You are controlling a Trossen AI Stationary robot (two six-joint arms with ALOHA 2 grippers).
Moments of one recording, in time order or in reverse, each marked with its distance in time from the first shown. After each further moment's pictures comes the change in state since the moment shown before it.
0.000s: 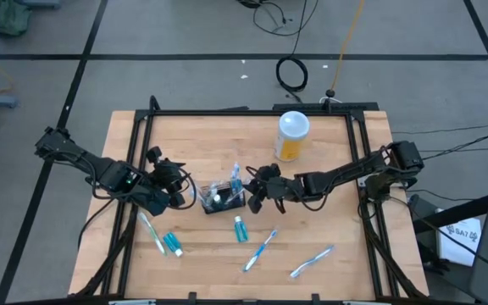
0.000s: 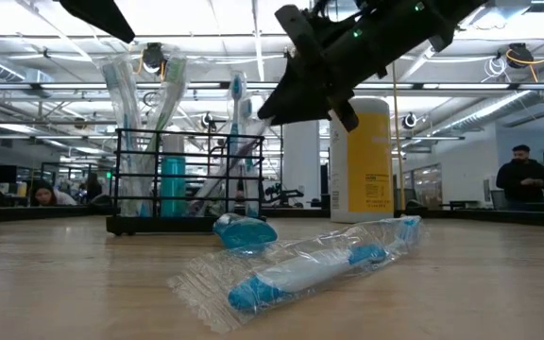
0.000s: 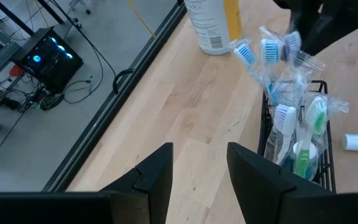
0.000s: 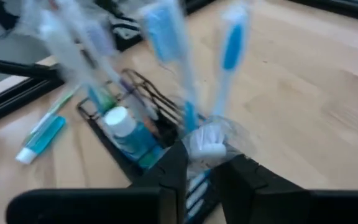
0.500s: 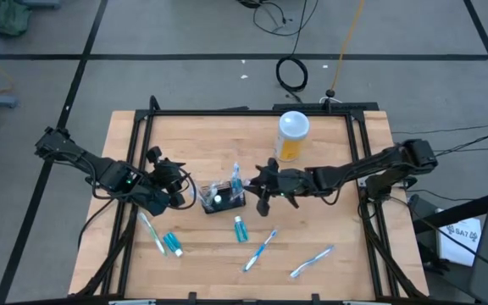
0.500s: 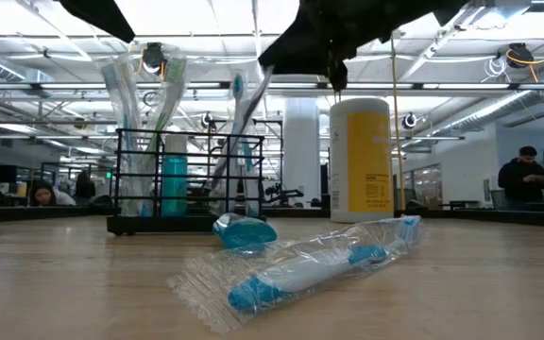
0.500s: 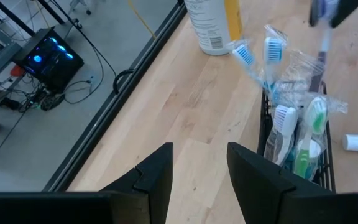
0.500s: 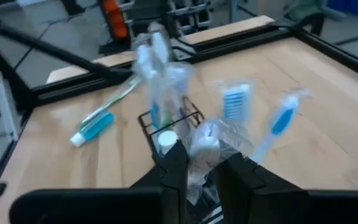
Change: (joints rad) left arm 0.000 0.000 0.000 0.000 -0.002 0.000; right arm 0.002 -0.132 0.000 0.025 -0.156 -0.261
